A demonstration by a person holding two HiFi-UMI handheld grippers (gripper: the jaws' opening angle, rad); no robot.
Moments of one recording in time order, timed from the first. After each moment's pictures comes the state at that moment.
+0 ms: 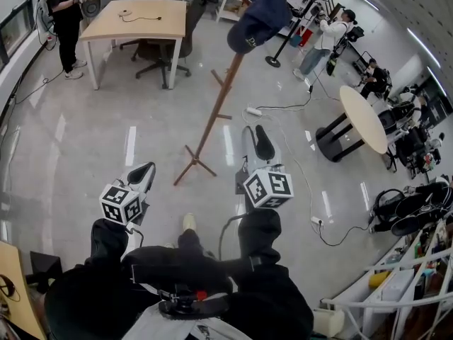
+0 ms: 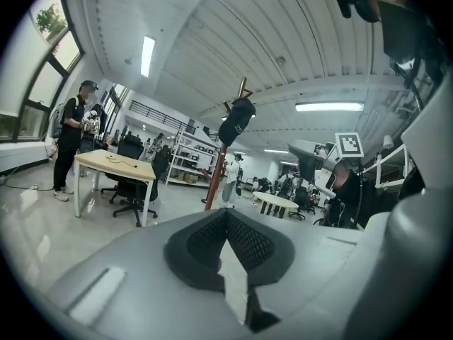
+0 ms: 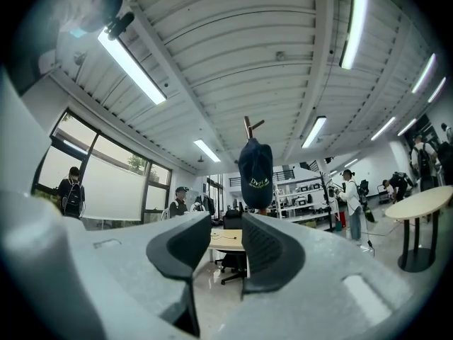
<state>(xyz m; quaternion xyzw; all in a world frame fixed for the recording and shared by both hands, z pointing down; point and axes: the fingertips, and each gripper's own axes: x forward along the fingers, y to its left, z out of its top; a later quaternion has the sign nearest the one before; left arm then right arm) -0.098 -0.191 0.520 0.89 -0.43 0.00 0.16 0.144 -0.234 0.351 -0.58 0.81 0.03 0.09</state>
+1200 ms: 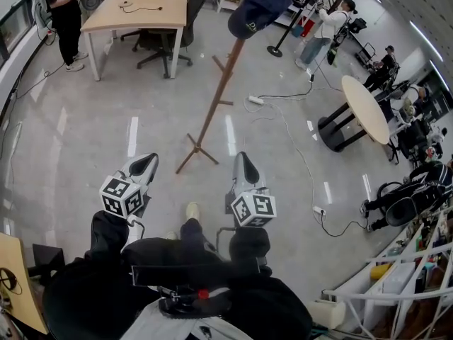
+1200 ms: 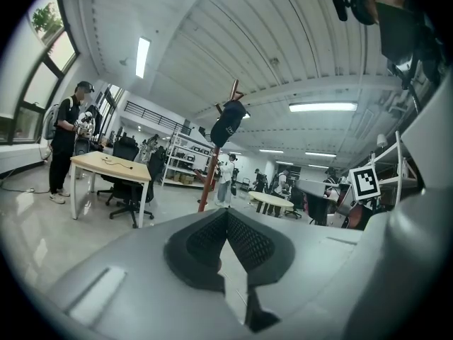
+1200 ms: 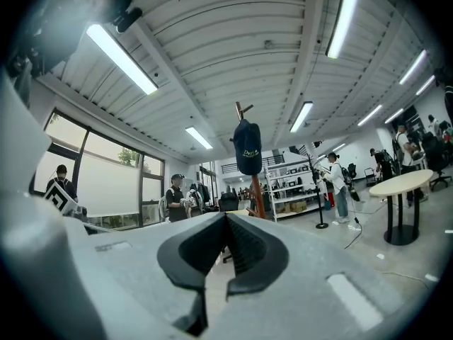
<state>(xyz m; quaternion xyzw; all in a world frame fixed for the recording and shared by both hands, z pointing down) -0.087 -0.162 0.512 0.90 -0.42 0.00 0.15 0.146 -0.154 0.456 -0.61 0.79 -0.04 0.06</state>
